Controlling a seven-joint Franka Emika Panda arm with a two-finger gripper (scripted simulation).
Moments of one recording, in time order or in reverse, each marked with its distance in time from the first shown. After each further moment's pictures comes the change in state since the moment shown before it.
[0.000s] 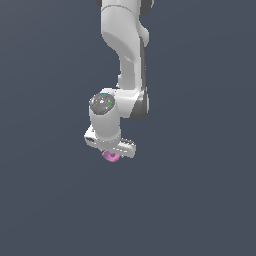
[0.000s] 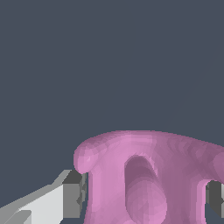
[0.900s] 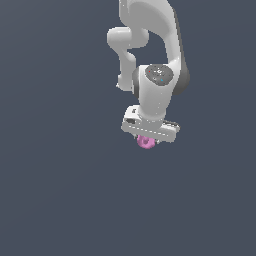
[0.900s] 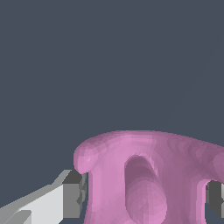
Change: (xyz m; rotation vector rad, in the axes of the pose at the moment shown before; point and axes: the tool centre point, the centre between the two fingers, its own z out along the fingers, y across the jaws) arm -0.069 -0.130 -0.067 0.000 0.001 -0.002
